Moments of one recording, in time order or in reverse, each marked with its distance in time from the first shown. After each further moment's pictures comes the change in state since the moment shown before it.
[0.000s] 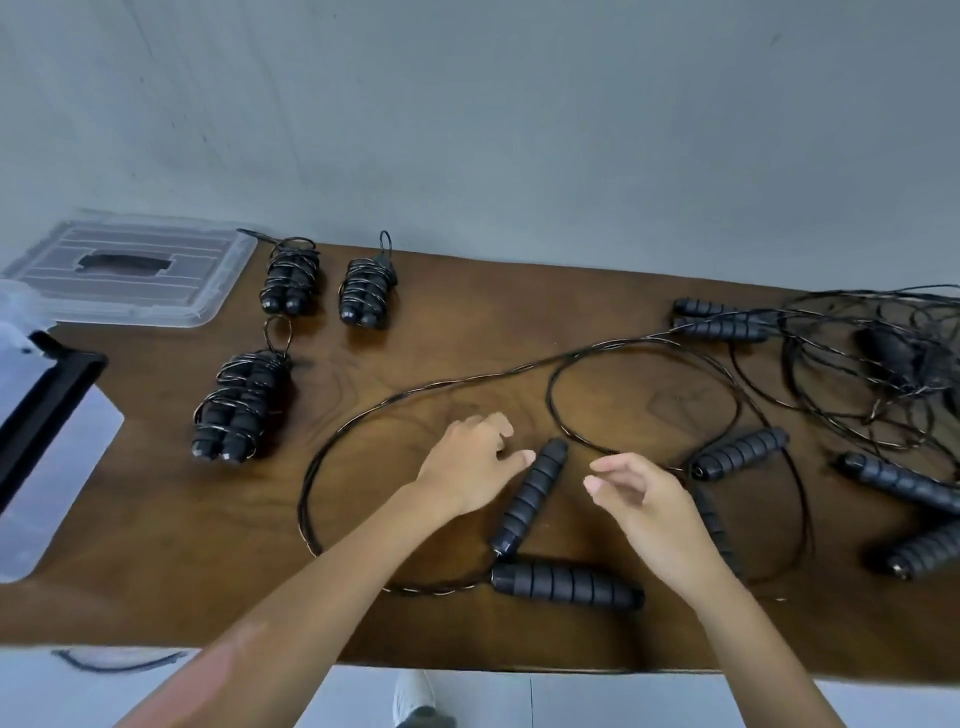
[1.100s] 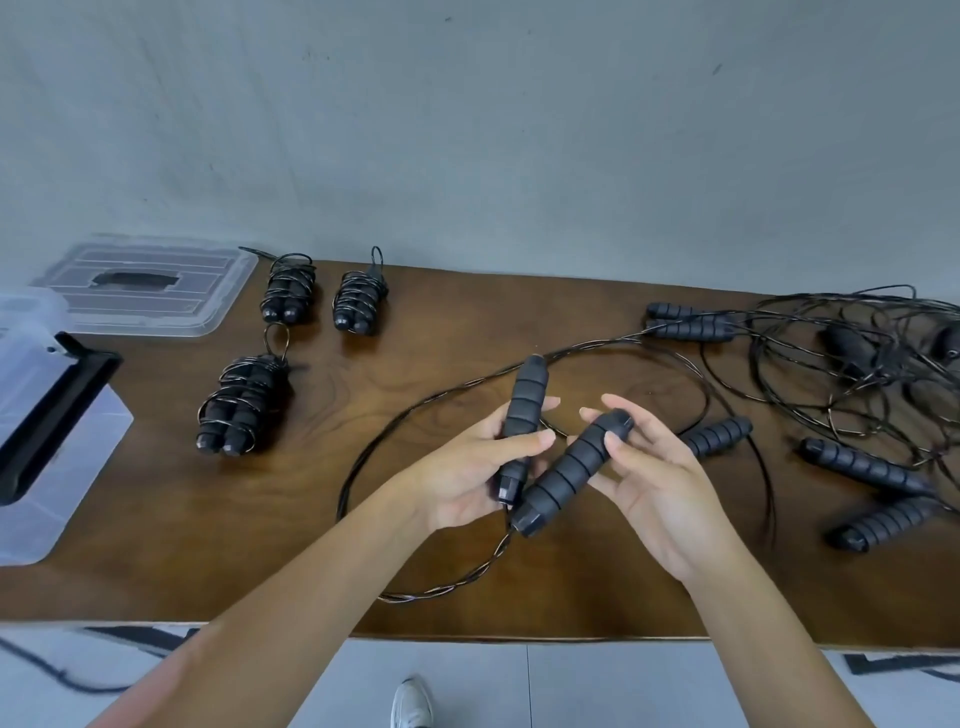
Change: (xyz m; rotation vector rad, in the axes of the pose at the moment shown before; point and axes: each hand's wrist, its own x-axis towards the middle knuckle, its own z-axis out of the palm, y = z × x) left_hand -0.054 0.058 -0.019 -1.209 -0.438 -0.076; right_hand -0.025 -0.027 -0.027 0.897 -0.096 -0.053
